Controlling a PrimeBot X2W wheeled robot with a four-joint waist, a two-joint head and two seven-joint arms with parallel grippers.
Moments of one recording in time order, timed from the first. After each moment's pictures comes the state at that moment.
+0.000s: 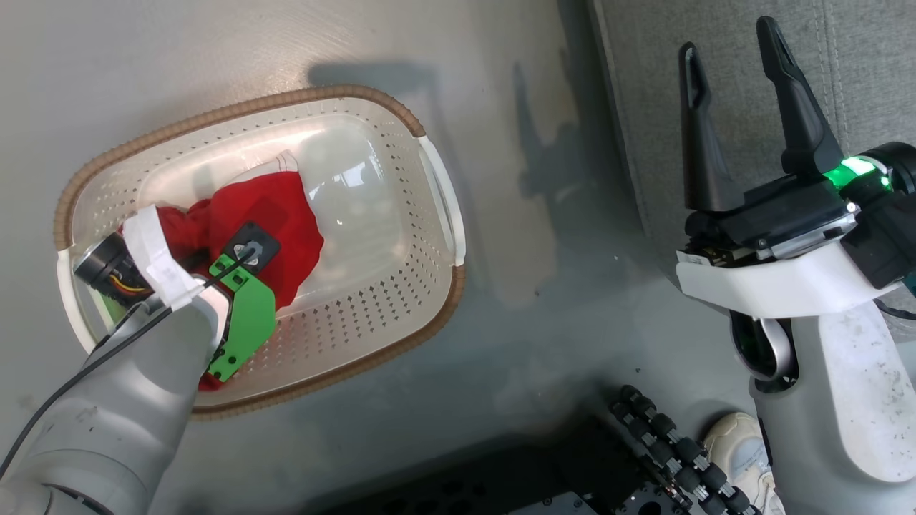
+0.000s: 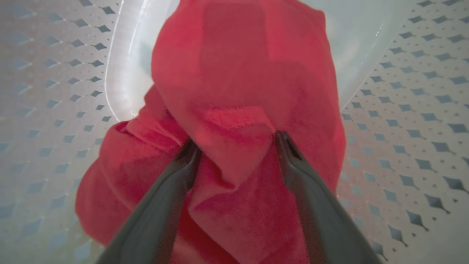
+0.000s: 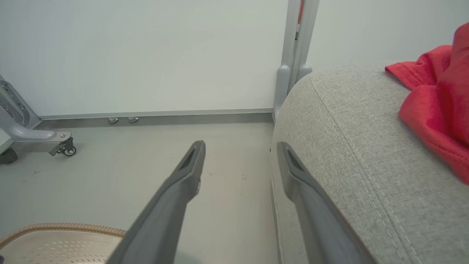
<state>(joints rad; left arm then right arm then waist) -0.94 0.24 -0.95 1.29 -0.22 -0.13 0.06 -0.45 -0.05 0.11 -0.17 0.17 0.13 -0.26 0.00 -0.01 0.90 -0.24</state>
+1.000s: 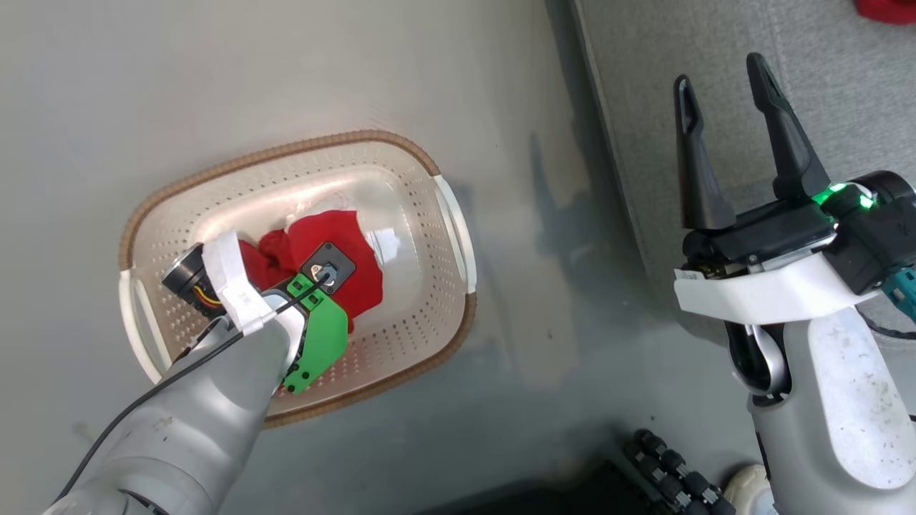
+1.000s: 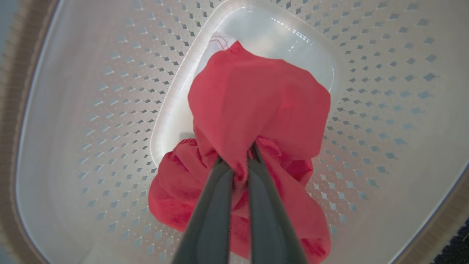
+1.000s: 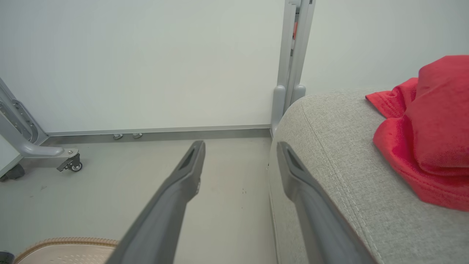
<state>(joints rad) -0.91 0.11 -1.00 1.28 -0.25 -0.08 0.00 -0.41 -0.05 0.09 -0.11 0.17 0.13 -0.26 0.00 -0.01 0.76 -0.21</state>
